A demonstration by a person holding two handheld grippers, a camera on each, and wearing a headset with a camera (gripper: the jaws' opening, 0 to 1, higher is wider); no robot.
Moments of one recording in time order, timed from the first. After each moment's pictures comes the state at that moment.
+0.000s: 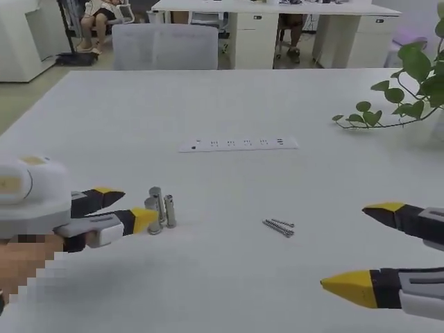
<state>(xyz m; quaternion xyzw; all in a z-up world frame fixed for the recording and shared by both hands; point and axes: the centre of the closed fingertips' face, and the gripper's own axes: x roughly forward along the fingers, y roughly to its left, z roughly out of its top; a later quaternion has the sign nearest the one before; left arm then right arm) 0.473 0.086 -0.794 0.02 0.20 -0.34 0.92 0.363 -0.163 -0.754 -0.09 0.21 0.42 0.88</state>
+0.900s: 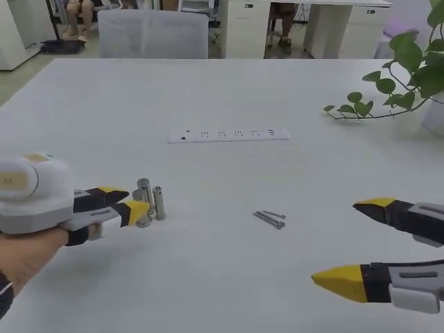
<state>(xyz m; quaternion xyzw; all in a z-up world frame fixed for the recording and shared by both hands) 0.483 0.077 -0.813 0.03 0.20 -0.33 0.92 0.363 -0.164 -0.762 -0.09 0.22 0.41 0.88</state>
